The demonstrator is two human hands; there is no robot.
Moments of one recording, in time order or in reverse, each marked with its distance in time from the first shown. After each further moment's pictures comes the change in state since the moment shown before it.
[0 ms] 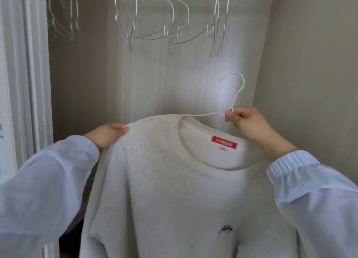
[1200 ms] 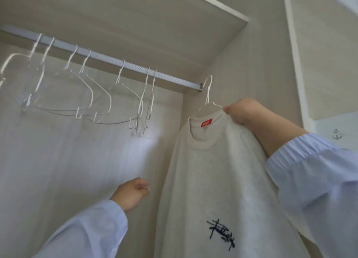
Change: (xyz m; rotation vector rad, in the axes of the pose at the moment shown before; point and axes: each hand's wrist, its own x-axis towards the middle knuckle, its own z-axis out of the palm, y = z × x) left_hand 0.147 0.192 0.157 -0.272 -0.206 0.379; right_hand 0.094 -0.143 -0.190 -0.717 0.467 0.380
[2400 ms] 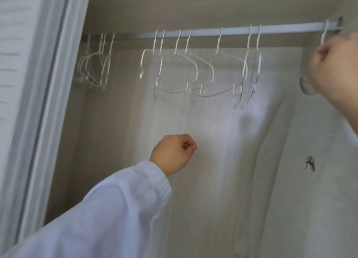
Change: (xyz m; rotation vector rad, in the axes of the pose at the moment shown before) left_hand -0.129 0.007 -0.116 0.528 0.405 -0.061; right_hand 0.053 -0.026 0.128 0.271 0.294 -0.349
